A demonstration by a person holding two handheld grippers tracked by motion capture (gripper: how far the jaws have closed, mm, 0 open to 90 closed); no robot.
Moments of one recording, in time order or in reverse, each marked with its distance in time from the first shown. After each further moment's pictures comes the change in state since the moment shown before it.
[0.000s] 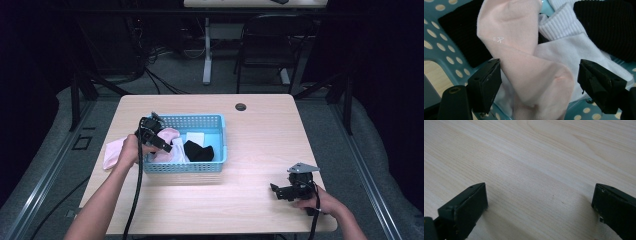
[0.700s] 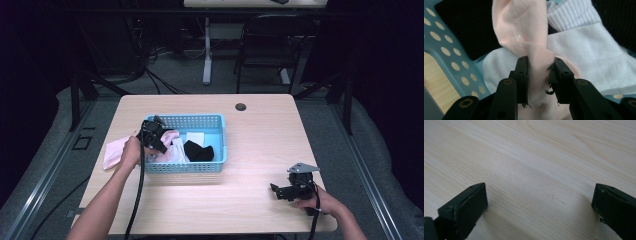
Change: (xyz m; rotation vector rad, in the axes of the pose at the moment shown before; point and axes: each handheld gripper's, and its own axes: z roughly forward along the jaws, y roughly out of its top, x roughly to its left) left arm -0.003 -0.003 0.010 0.049 0.050 -0.006; right arm 0.000 0.000 0.000 0.000 0.000 0.000
